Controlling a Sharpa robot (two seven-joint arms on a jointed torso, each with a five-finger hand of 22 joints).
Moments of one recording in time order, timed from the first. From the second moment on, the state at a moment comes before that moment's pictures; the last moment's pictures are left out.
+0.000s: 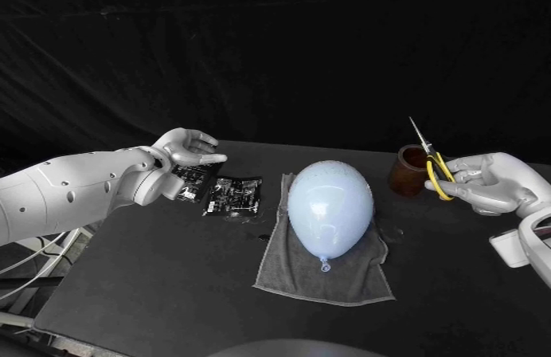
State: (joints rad) left arm 1.15 -1.07 -0.06 1.30 -0.46 -0.32 0.13; left_hand 1.56 -0.28 -0.04 0.30 0.06 0.40 0.15 0.59 0.39 0.61 0.27 0.30 0.12 0.49 0.25 0.36 0.35 0.05 0.47 0.29 0.06 0.06; right arm 1.29 -1.12 -0.18 1.72 -0.87 -0.54 0.04; right_hand 1.12 -0.01 0.52 -0.17 0.06 1.00 0.08 0.22 1.04 1.30 0.07 0.35 0.69 1.47 -0.06 1.42 1.26 0.05 1.44 0.04 1.30 1.31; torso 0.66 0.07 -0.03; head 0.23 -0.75
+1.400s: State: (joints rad) left arm 1.38 -0.60 -0.03 0.98 -0.44 -0.06 0.24; left_hand 1.43 -0.16 0.23 0.29 0.05 0.85 0.22 0.36 0.15 1.08 0.17 0.16 0.07 0.90 0.14 0.34 0.27 0.15 0.74 0.29 0.20 0.11; right arm 1.42 -0.90 -0.17 1.56 -1.38 -0.18 -0.31; right_hand 1.12 -0.02 0.54 -0.17 0.05 1.01 0.08 0.22 1.06 1.30 0.07 0.35 0.68 1.47 -0.06 1.43 1.28 0.05 1.46 0.04 1.36 1.31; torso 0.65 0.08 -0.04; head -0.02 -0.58
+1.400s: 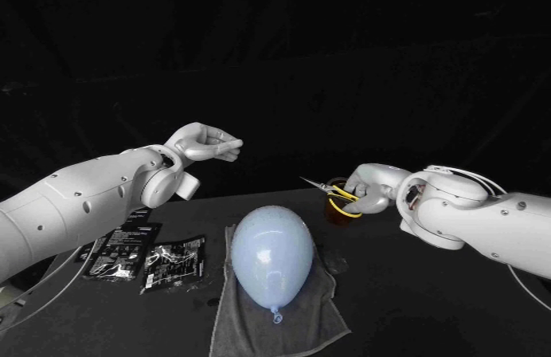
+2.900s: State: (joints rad) left arm 1.43 -0.22 -0.03 0.67 -0.91 0.06 0.27; left_hand 1.52 -0.13 0.00 0.29 0.05 0.73 0.19 0.25 0.13 0.91 0.22 0.07 0.06 0.76 0.21 0.13 0.18 0.13 0.50 0.29 0.11 0.06; right arm 1.51 -0.57 -0.17 1.33 -1.85 -0.04 -0.39; right_hand 1.12 -0.04 0.58 -0.17 0.05 1.01 0.08 0.22 1.06 1.30 0.07 0.34 0.68 1.46 -0.07 1.44 1.29 0.05 1.46 0.04 1.39 1.31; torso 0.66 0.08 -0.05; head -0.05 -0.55
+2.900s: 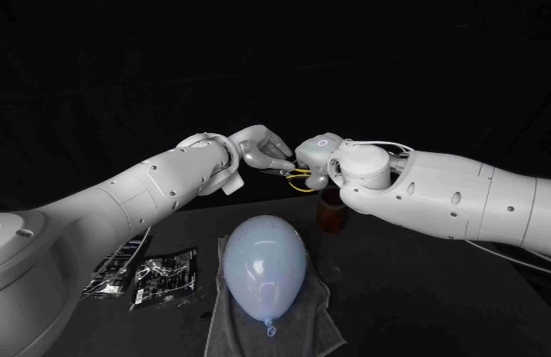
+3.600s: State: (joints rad) left arm 1.43 -0.21 -0.04 0.66 -0.95 0.11 0.23; left_hand 1.57 -0.08 0.02 0.29 0.05 0.80 0.20 0.26 0.15 0.98 0.20 0.07 0.07 0.86 0.18 0.15 0.19 0.15 0.67 0.29 0.16 0.08; right arm 1.51 -0.57 -0.17 1.35 -1.93 -0.05 -0.40; right_hand 1.13 -0.04 0.59 -0.17 0.05 1.02 0.08 0.22 1.06 1.30 0.07 0.34 0.68 1.46 -0.06 1.44 1.29 0.05 1.46 0.04 1.40 1.31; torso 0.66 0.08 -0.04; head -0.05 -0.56
